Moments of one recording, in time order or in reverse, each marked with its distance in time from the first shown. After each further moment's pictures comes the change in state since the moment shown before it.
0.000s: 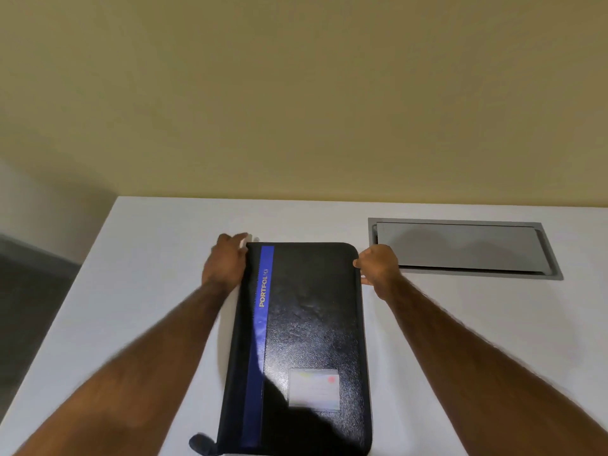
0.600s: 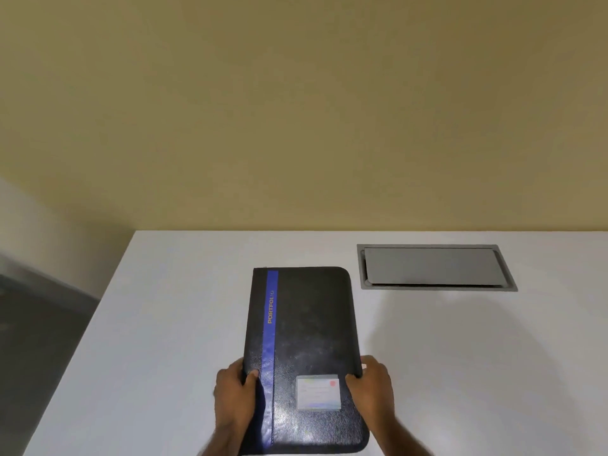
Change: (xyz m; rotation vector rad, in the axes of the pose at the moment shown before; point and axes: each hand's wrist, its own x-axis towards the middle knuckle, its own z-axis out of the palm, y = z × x) left_hand -0.215 -0.030 0.035 -0.455 -0.020 -0.375; right_hand -0.201 0.084 0.044 -0.095 0.111 0.085
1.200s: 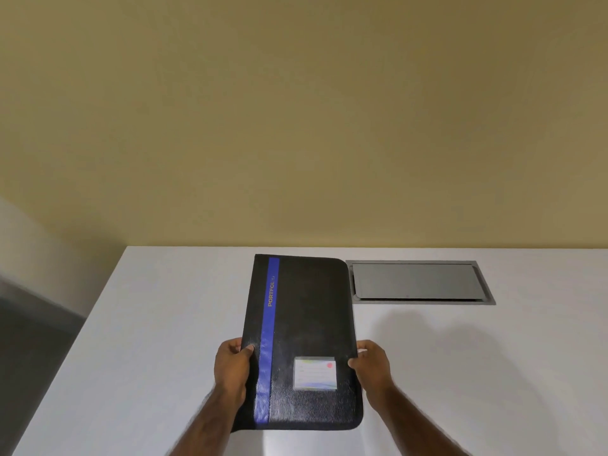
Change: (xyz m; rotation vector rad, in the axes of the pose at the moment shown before) left_hand 0.037 0.061 0.002 -0.524 -0.054 -0.129; right_hand 0.035 -0.027 -0.037 0.306 -0.008 -0.011
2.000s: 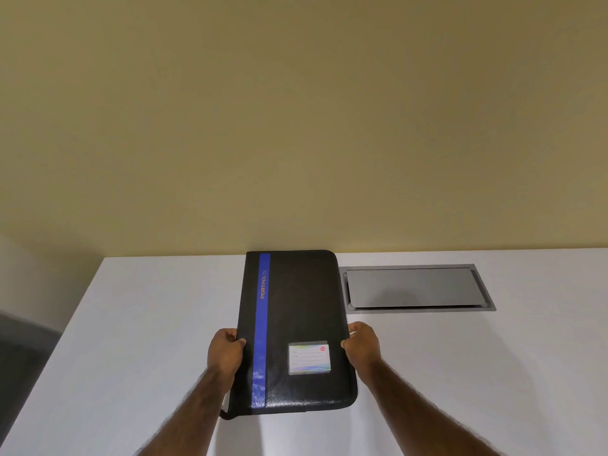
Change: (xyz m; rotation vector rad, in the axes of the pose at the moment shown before) left_hand 0.064 0.026 0.023 0.258 -0.029 0.036; right_hand 0.072 -0.029 0.011 -0.210 0.043 -0.033
